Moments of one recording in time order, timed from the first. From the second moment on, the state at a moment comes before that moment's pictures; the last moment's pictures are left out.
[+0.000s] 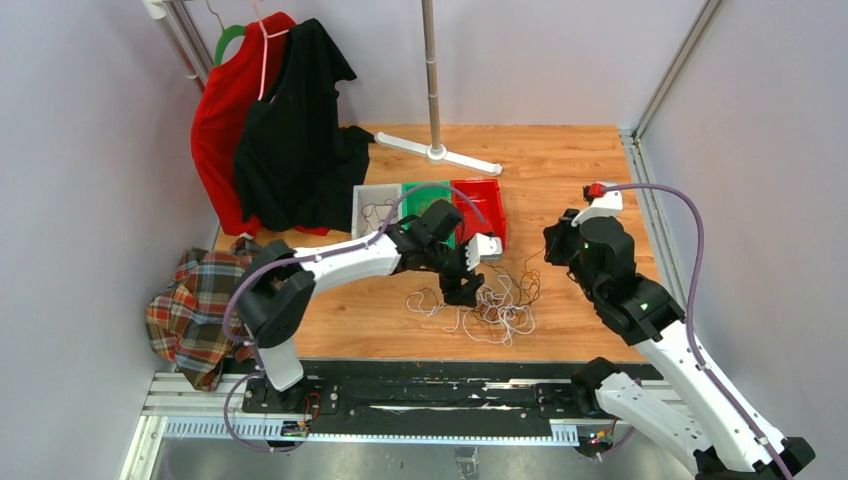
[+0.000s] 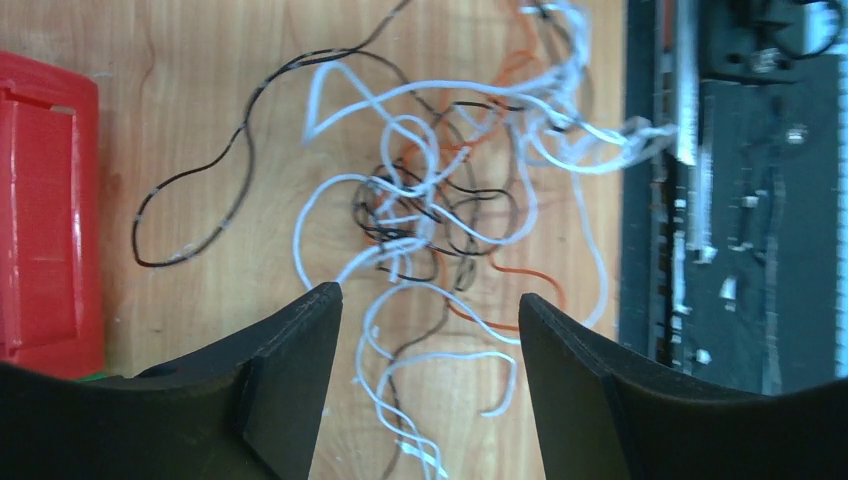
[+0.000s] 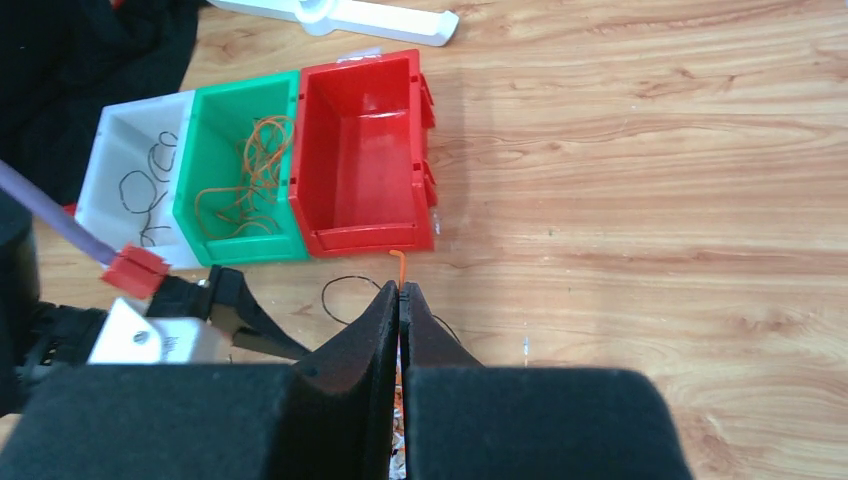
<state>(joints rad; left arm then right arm) -0.86 1.73 1.17 -0.28 0.64 0.36 0.56 0.73 0.88 -0.51 0.38 0.39</state>
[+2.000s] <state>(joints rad) -0.79 1.43 1.32 -0.67 0.48 0.49 0.82 0.99 0.49 0.05 0.08 0.29</state>
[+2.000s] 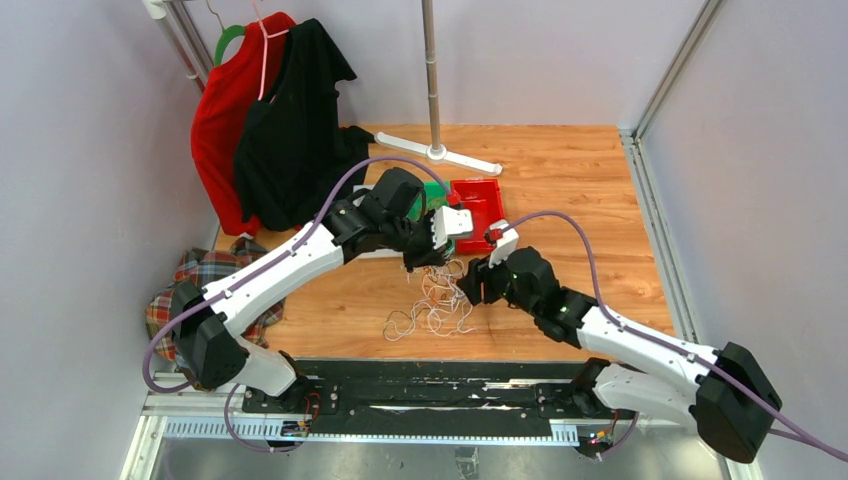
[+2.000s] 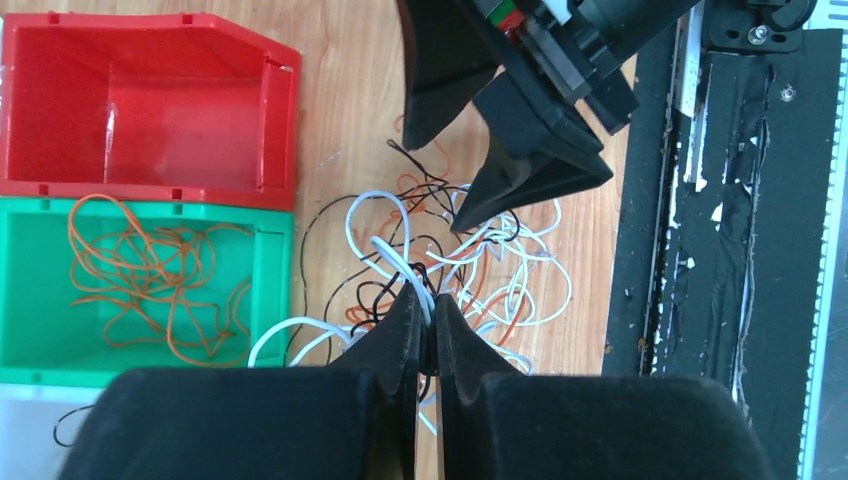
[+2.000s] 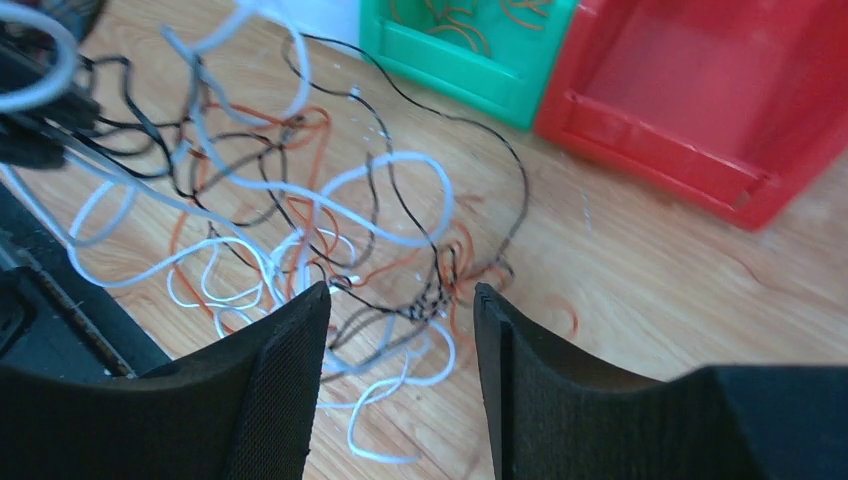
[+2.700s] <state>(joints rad) -0.78 1.43 1.35 -0.71 0.52 0.51 0.82 1.31 0.55 0.35 -0.16 0.32</state>
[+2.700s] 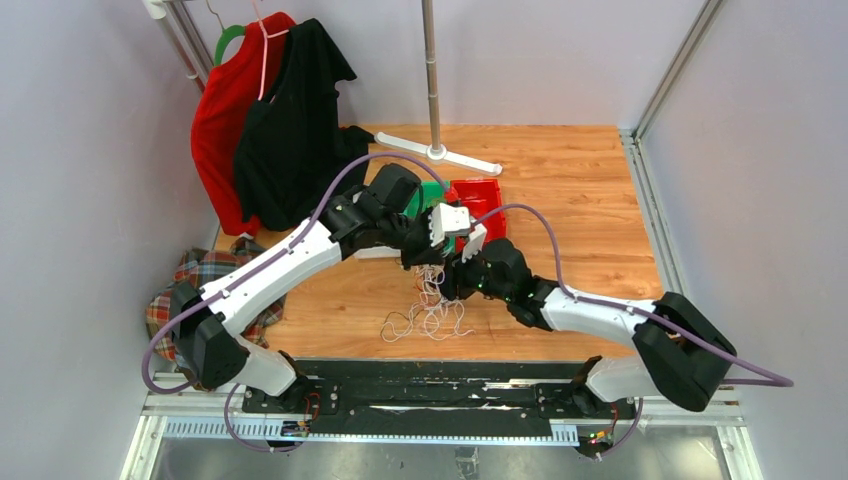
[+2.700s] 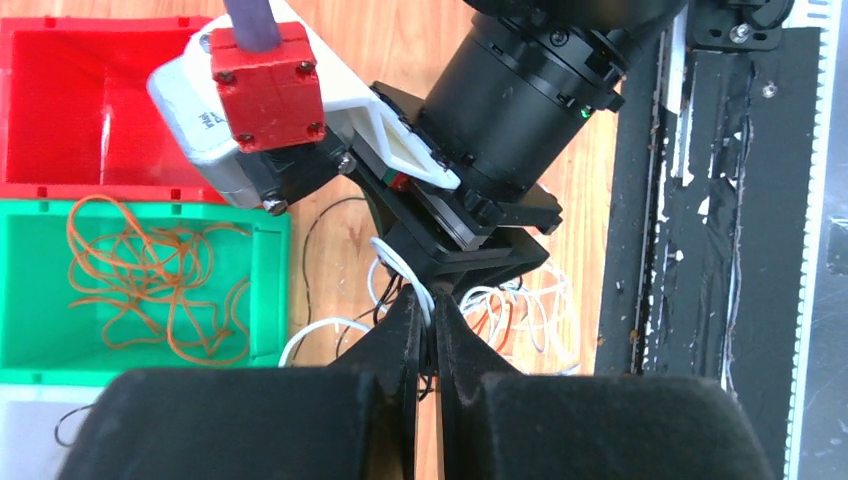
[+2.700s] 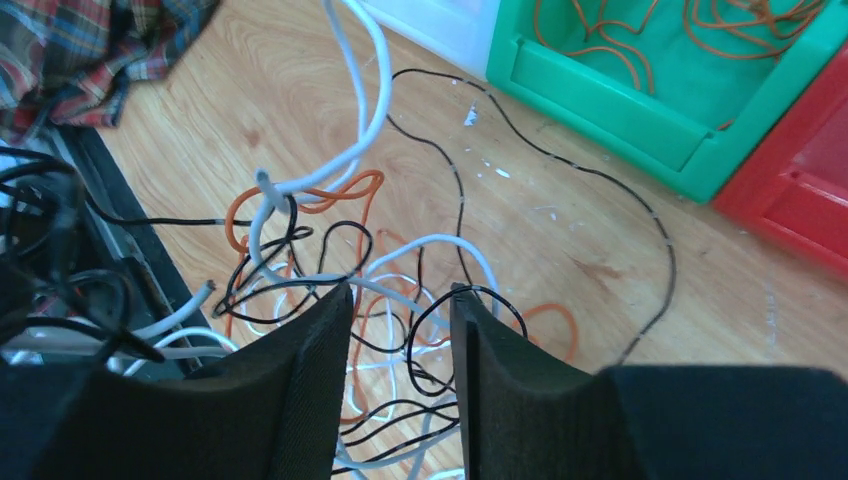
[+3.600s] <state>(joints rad) -0.72 1.31 1.50 -0.89 0.47 0.58 0.56 0.77 0.39 0.16 0.15 0.48</state>
